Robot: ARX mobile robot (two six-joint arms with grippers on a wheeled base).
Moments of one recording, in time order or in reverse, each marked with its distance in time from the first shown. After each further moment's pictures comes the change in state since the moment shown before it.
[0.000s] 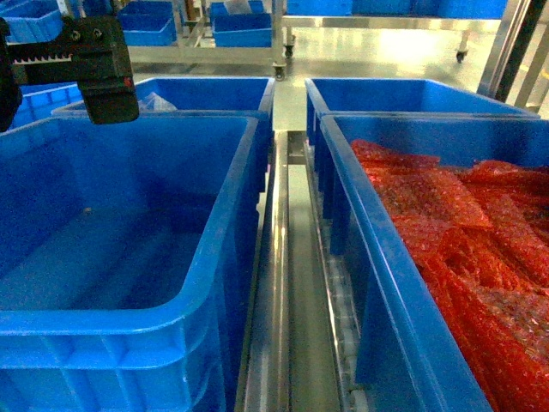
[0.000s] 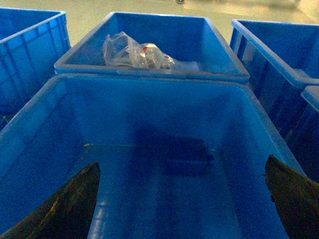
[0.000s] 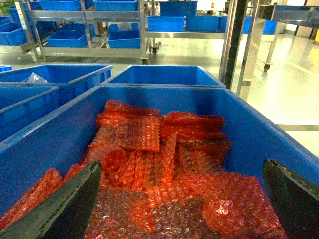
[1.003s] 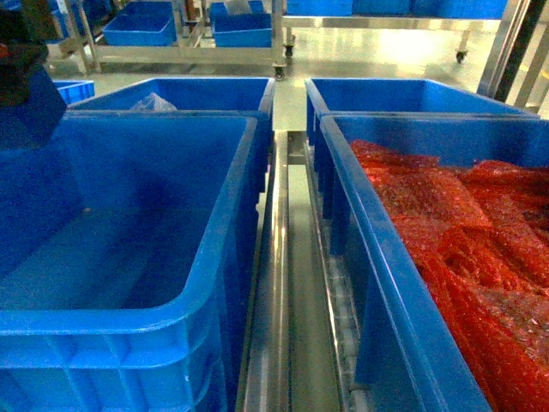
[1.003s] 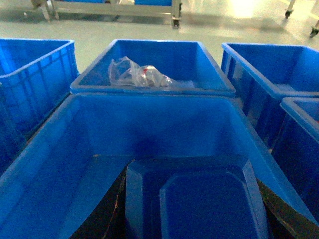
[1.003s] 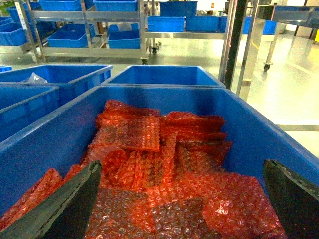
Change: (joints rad) left arm -0.018 -0.217 -0.137 0.013 -0.022 0.040; right arm 0.000 0.000 0.000 0.000 0.000 0.000
